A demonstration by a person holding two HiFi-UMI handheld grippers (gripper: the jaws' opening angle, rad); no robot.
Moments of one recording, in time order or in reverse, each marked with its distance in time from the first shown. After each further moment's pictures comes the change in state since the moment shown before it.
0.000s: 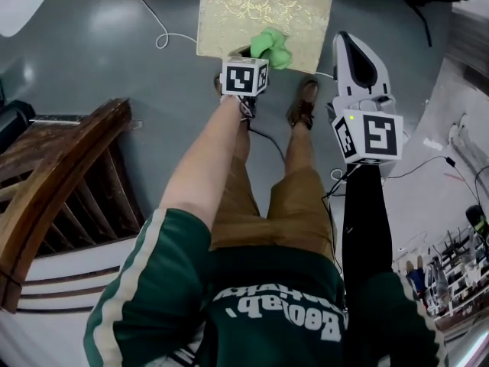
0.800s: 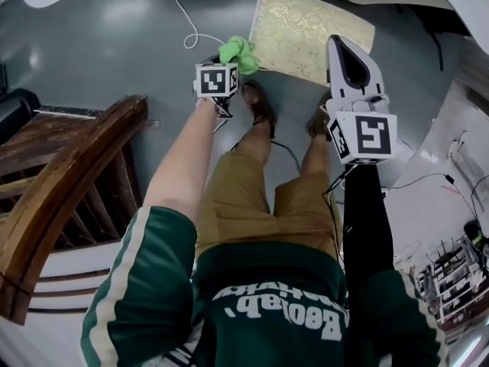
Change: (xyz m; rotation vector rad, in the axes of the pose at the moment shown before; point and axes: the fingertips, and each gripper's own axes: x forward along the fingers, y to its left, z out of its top) left arm -0.089 0.218 -0.010 -0.048 0.070 0.197; right arm 0.088 0.130 0.039 -0.058 0.007 0.095
